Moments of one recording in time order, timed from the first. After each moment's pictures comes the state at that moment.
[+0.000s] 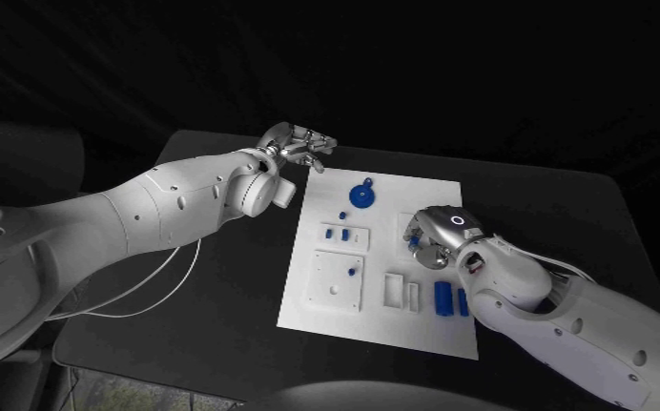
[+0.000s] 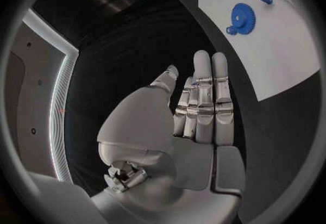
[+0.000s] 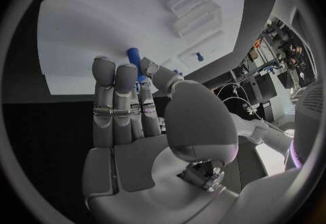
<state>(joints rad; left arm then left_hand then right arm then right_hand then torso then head) 1.17 -0.60 -0.06 1.08 -0.31 -0.30 0.23 1.32 0.02 0.14 0.05 0.08 1.01 0.13 0.09 0.06 1.20 0.08 0.06 0.06 1.42 -0.01 0.48 0.31 0.09 1.31 -0.03 0.08 0.95 0.75 -0.73 0.25 1.53 -2.05 -0.25 -0.36 1.27 -0.09 0.64 -0.25 0.05 1.27 0.07 0.06 0.07 1.33 0.07 0.06 0.06 1.45 -0.06 0.77 0.74 0.10 1.47 -0.08 0.50 1.12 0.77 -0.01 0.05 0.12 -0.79</state>
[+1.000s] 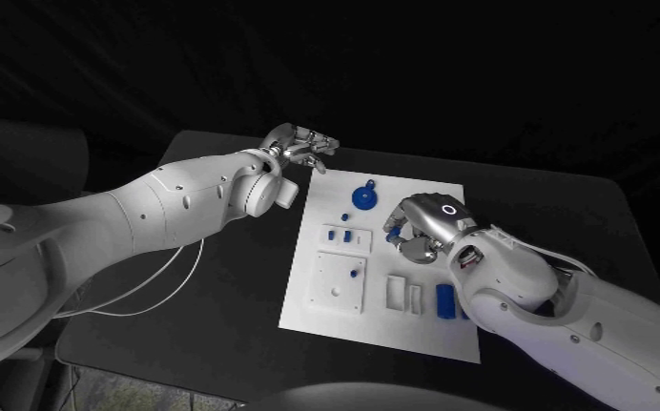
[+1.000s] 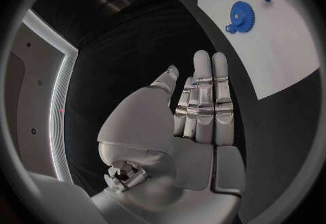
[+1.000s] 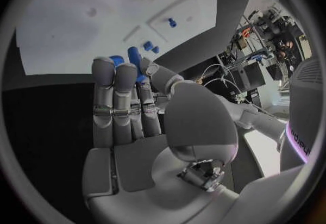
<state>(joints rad) 1.17 -0.60 -0.06 1.06 -0.31 -0.30 0.23 1.33 0.02 0.14 0.05 0.08 1.01 0.13 0.09 0.06 1.20 0.08 0.06 0.06 1.42 -0.01 0.48 0.31 0.09 1.31 -0.03 0.08 0.95 0.77 -0.73 0.27 1.70 -2.01 -0.24 -0.37 1.27 -0.09 0.62 -0.26 0.04 1.28 0.07 0.06 0.07 1.33 0.07 0.06 0.06 1.45 -0.06 0.76 0.74 0.09 1.46 -0.09 0.49 1.14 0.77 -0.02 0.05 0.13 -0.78</state>
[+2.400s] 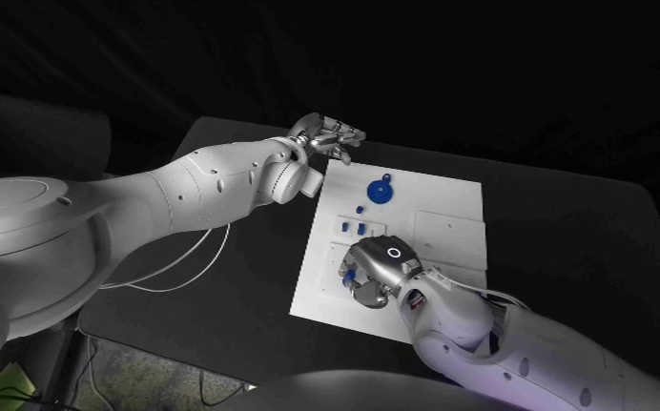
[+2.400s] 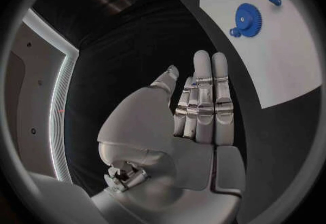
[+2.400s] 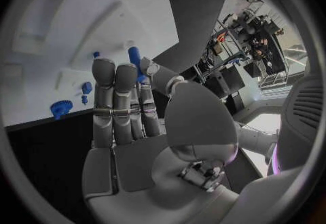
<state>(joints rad) 1.17 -0.54 -0.06 1.01 -0.31 -0.29 0.24 1.33 0.02 0.14 0.05 0.08 1.01 0.13 0.09 0.06 1.20 0.08 0.06 0.06 1.42 -0.01 0.48 0.31 0.09 1.31 -0.03 0.08 0.95 0.73 -0.54 0.11 1.60 -2.04 -0.26 -0.32 1.26 -0.09 0.64 -0.27 0.05 1.28 0.07 0.06 0.07 1.33 0.07 0.06 0.06 1.45 -0.07 0.75 0.75 0.09 1.46 -0.09 0.47 1.16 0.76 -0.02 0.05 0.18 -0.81</state>
